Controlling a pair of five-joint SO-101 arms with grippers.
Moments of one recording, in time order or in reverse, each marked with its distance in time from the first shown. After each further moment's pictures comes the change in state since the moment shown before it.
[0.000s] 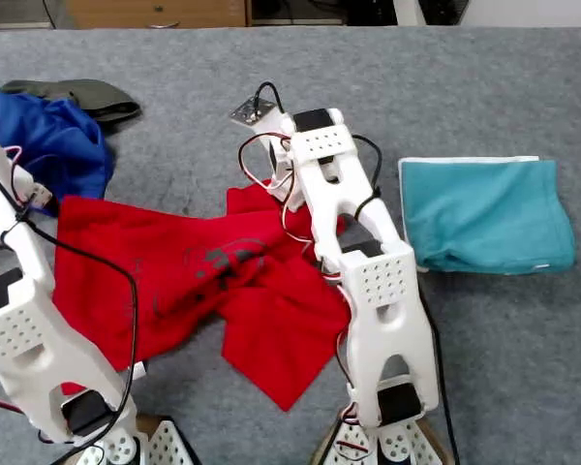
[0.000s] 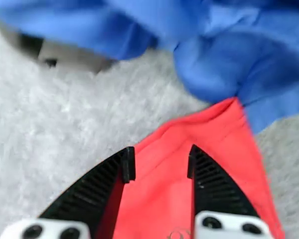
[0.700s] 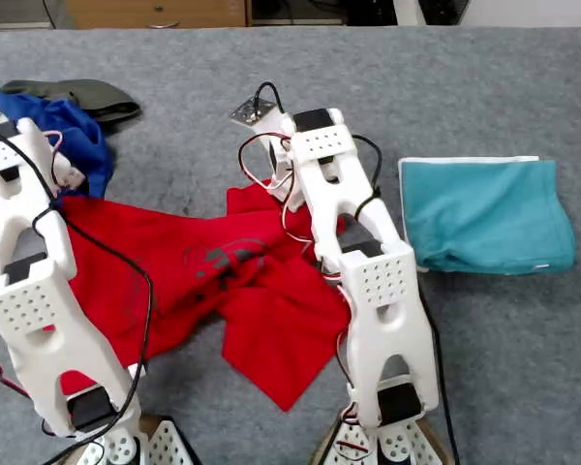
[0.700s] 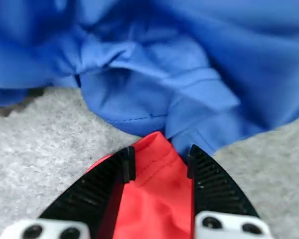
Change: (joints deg) left arm 7.3 9.2 -3.4 -9.2 4.3; right arm 0.0 0.0 0.0 0.0 0.0
